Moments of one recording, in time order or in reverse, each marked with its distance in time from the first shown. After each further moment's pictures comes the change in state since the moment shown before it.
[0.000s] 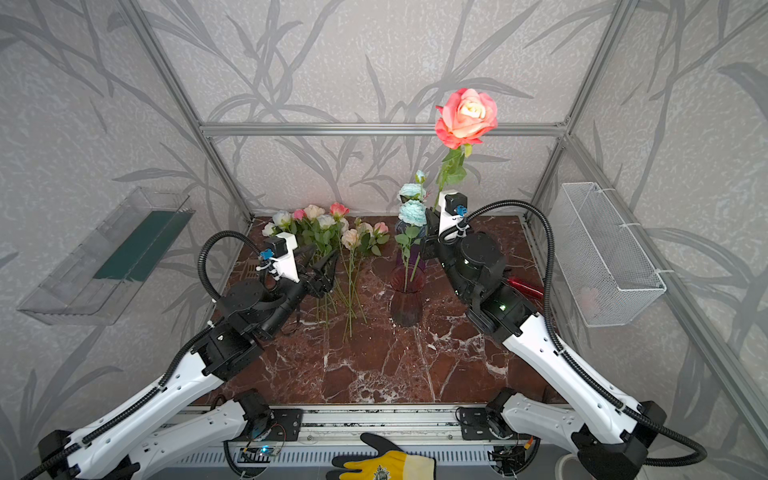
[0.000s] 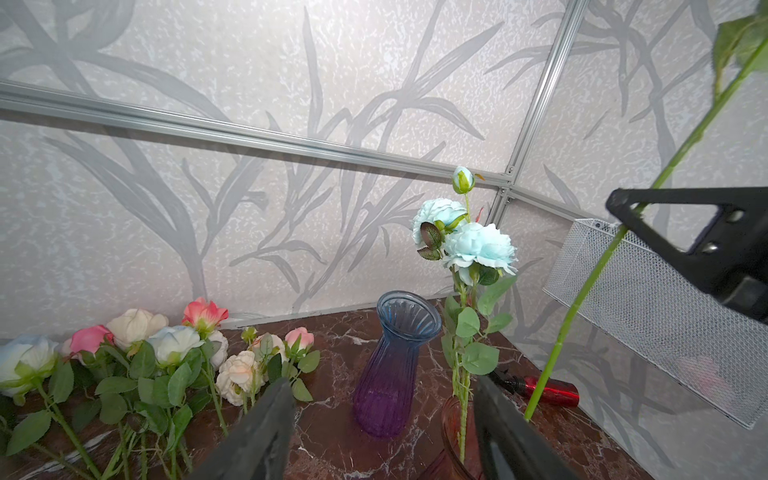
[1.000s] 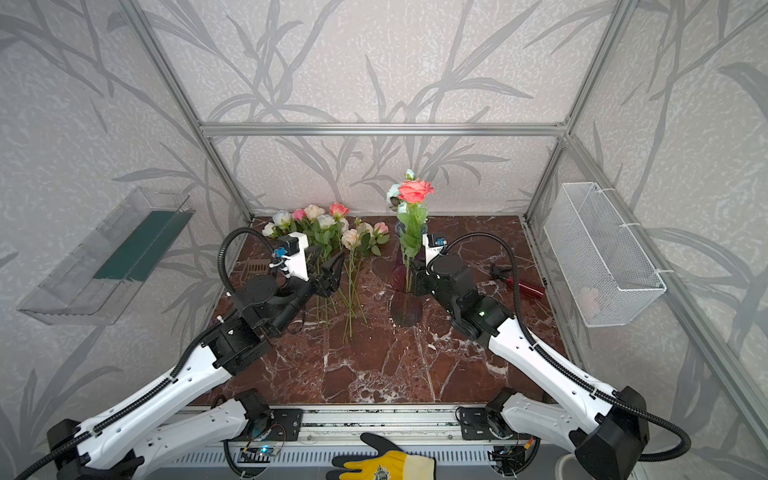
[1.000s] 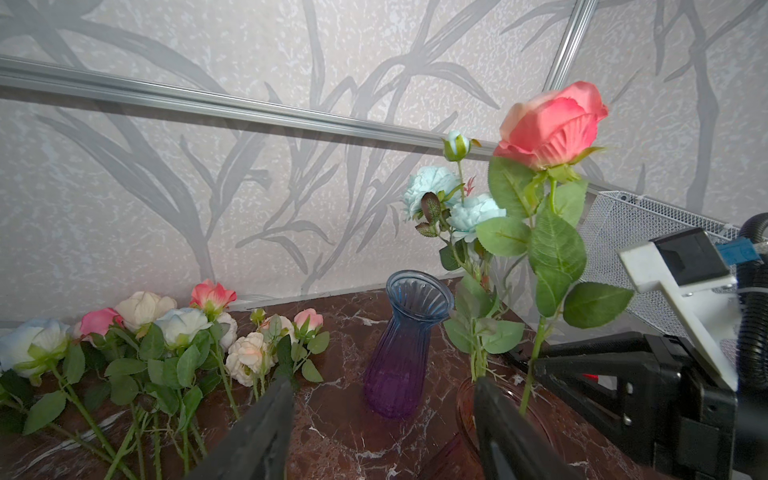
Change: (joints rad) left arm 0.000 0.057 0.000 -0.012 -0.010 0.008; right arm -0.011 -0.008 -0.256 -0.174 -0.170 0.277
